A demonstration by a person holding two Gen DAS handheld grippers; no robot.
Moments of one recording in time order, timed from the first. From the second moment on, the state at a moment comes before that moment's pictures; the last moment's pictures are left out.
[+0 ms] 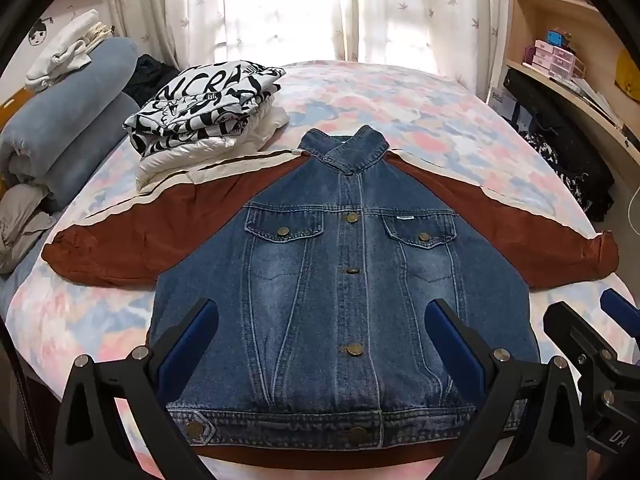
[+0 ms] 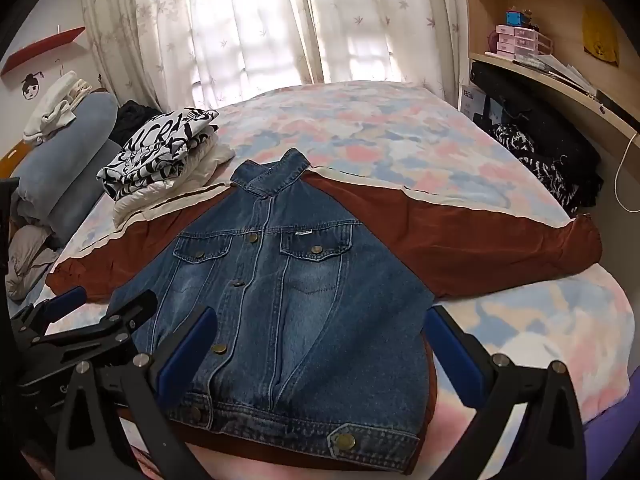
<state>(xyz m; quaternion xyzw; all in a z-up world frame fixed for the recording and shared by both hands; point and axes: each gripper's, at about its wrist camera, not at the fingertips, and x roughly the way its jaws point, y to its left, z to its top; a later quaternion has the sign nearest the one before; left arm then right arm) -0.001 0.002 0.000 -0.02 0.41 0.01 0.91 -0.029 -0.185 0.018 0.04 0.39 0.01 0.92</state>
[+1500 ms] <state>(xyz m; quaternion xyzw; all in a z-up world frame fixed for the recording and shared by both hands) -0.015 0.004 0.004 -0.02 0.41 0.00 0.91 -0.044 -0.189 0.019 0.04 0.39 0.00 0.92</state>
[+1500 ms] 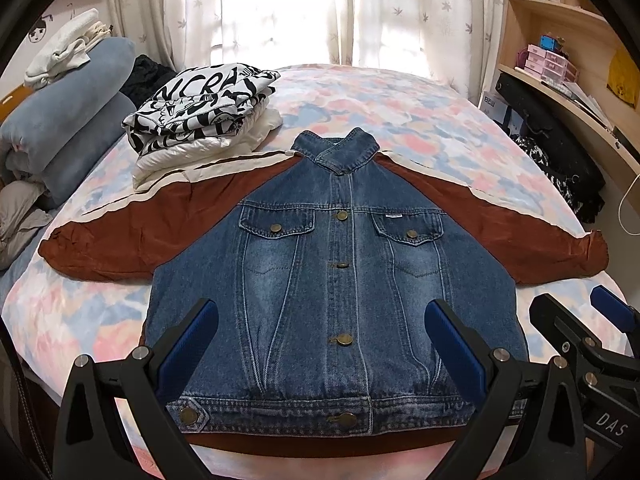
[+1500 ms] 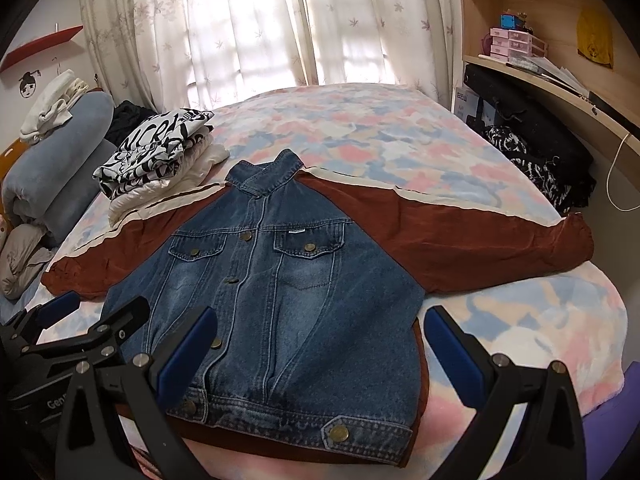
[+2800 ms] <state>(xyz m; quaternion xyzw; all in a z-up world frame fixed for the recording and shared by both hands) -0.021 -0.023 0.018 0.02 0.39 -0.01 0.92 -0.043 -0.202 0.027 0.03 0.36 0.00 0.93</state>
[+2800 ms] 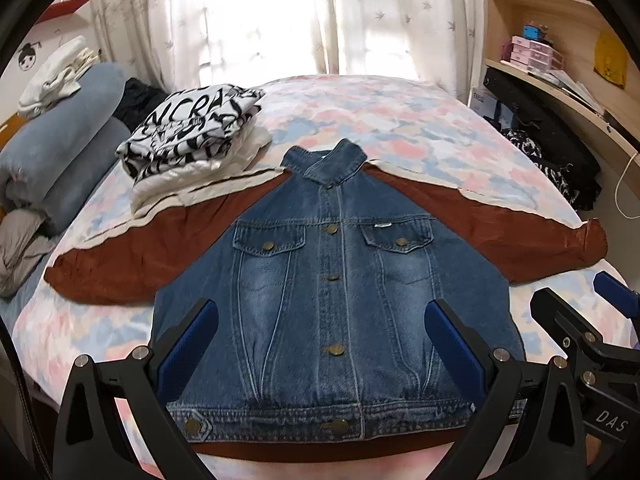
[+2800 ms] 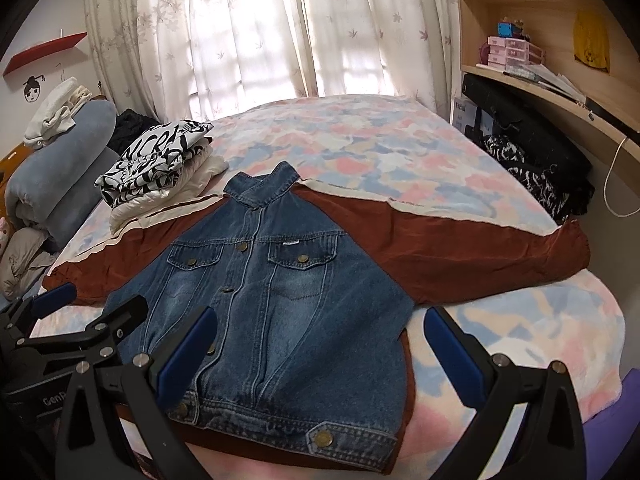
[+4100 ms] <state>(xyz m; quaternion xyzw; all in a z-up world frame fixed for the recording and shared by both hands) 0.126 -0.222 0.035 0.09 0.32 -0.11 0.94 0.026 -0.442 0.011 0.09 0.36 -0.16 0.92</state>
